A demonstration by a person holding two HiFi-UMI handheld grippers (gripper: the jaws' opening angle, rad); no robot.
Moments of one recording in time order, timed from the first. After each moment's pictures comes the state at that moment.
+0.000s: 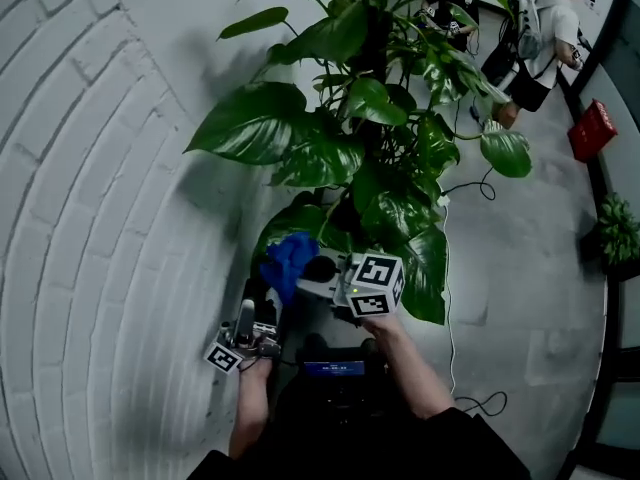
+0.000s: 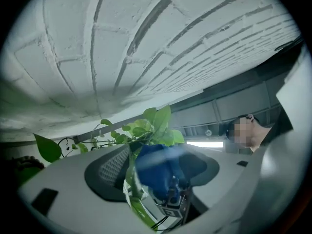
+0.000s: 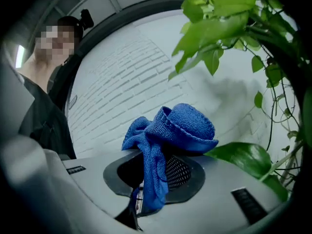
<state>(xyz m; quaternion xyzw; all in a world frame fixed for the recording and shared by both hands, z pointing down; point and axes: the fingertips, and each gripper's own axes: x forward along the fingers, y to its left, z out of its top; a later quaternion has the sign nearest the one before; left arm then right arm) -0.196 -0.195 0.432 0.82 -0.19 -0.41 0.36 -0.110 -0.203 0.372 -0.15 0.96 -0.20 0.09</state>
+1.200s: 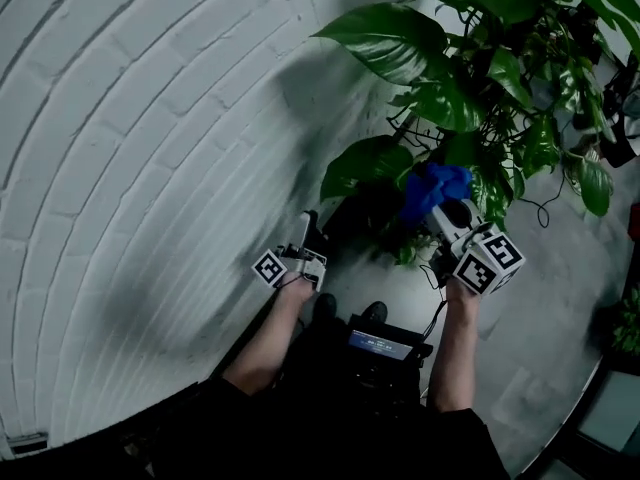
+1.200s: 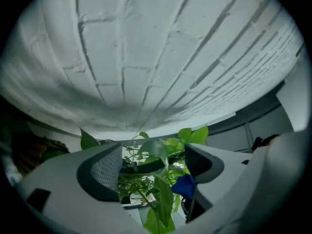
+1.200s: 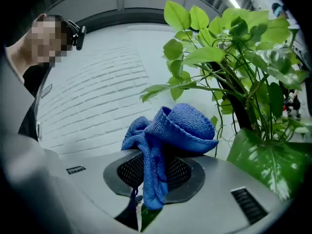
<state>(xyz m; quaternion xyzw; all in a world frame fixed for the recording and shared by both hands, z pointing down) -0.235 -0.210 0.577 0.67 -0.32 -0.48 0.47 -0.001 -0.233 0.380 -0.35 0.92 -0.17 0.06</state>
